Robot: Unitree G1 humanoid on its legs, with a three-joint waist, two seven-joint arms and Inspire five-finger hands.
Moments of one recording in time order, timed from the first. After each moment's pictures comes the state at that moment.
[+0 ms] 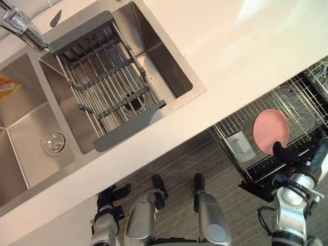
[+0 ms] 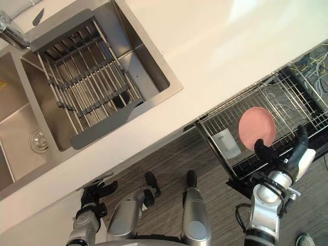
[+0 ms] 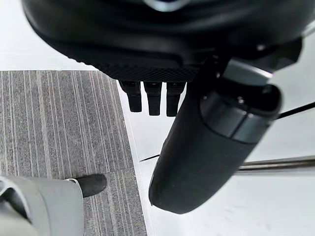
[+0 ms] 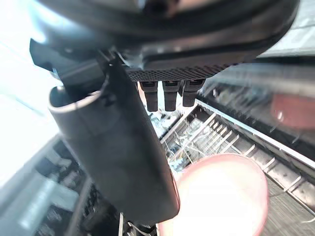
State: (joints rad) left arm 0.02 0.07 0.24 0.80 -0.20 -0.17 0.15; right arm 0.11 -0.12 -0.52 -0.02 -0.10 -0.04 -0.41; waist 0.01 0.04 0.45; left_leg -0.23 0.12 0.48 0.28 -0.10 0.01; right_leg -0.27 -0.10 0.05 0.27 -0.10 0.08
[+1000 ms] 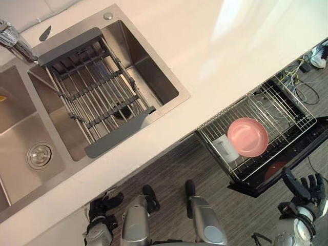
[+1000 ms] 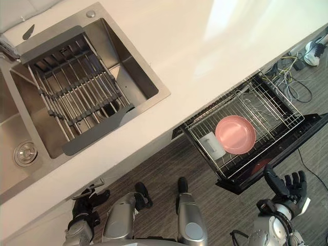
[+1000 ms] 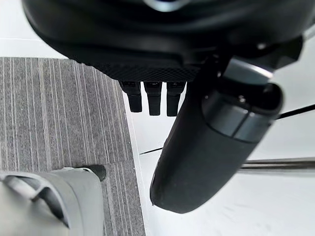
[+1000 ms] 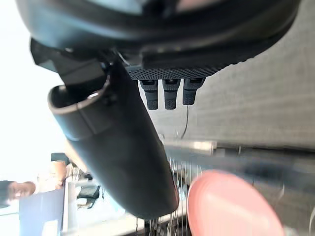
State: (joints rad) left arm 0.06 0.07 0.31 0.80 -0.21 -0.15 0.12; right arm 0.13 -0.12 -0.61 0.25 0.68 -0.14 -0.20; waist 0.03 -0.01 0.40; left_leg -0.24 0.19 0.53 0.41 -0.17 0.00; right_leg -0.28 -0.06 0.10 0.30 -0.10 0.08
